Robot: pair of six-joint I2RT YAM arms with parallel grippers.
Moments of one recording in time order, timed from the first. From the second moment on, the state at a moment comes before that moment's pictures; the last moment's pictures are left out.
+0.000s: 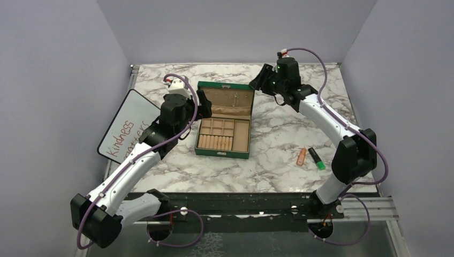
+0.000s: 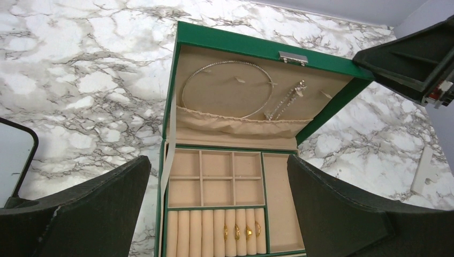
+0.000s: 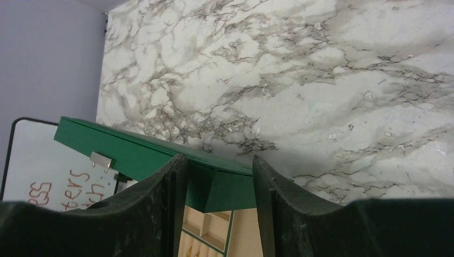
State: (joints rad) left arm -0.53 1.05 0.95 -0.22 -0.27 -0.43; right arm 0.42 1.66 1.41 -0.23 -0.08 0.61
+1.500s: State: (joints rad) left arm -0.50 1.19 0.87 -0.52 -0.22 -0.68; right arm 0.51 1.45 0.95 -0.37 -0.42 0.56
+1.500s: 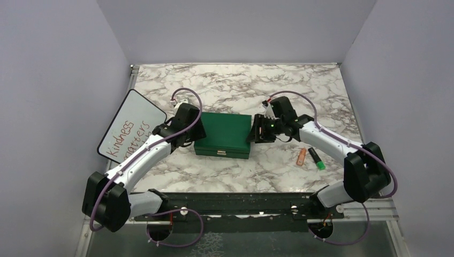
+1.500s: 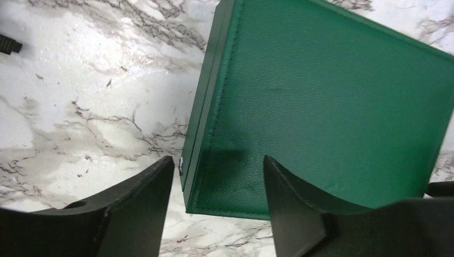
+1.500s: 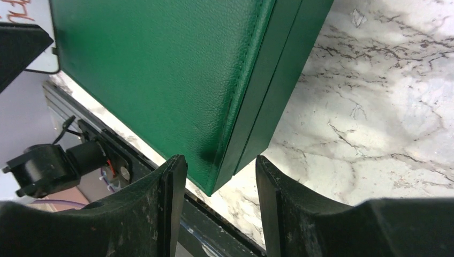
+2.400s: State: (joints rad) left arm -0.49 1.38 1.05 -0.69 -0.24 -0.55; right arm 0.61 1.38 1.02 -0.43 -0.08 0.64
